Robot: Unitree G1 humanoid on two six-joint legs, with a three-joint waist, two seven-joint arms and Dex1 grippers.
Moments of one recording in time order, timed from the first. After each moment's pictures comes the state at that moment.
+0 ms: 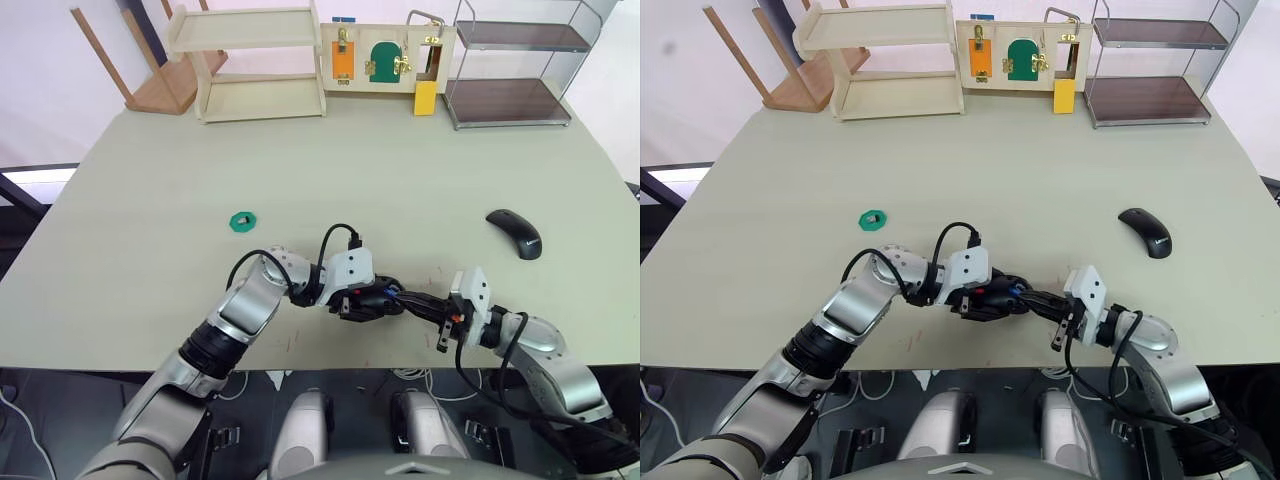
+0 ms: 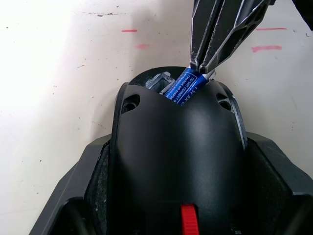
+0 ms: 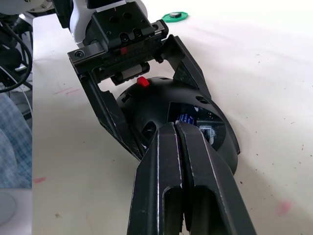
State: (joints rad) left arm -0.53 0.51 -0.48 -0.05 -0.02 0.43 -1.13; right arm -0.01 -0.46 0.17 -0.20 0.40 0.17 0.88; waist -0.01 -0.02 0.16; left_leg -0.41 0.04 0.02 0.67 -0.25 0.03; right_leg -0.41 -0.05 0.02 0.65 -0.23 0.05
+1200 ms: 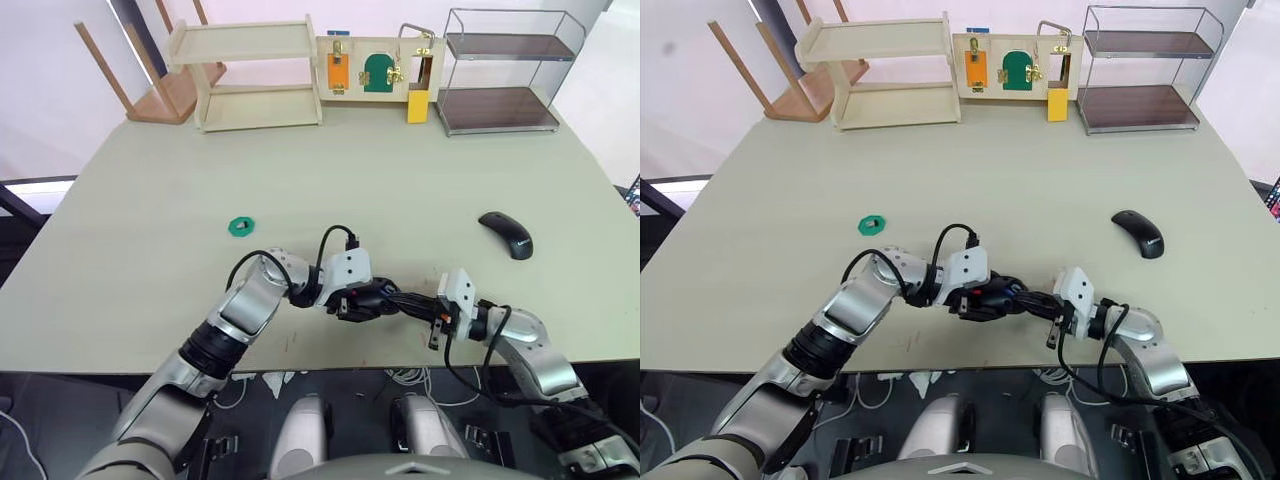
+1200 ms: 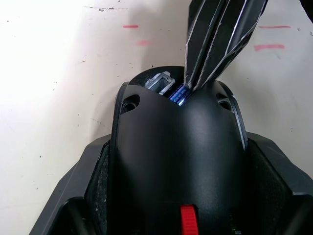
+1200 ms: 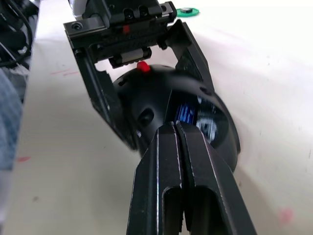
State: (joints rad) left arm -0.52 0.51 -0.48 -0.05 -0.01 0.47 -1.12; right arm -0.05 -0.45 0.19 -0.02 0.35 0.02 0.98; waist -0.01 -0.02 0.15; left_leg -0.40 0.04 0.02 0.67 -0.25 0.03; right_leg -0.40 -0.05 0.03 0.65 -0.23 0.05
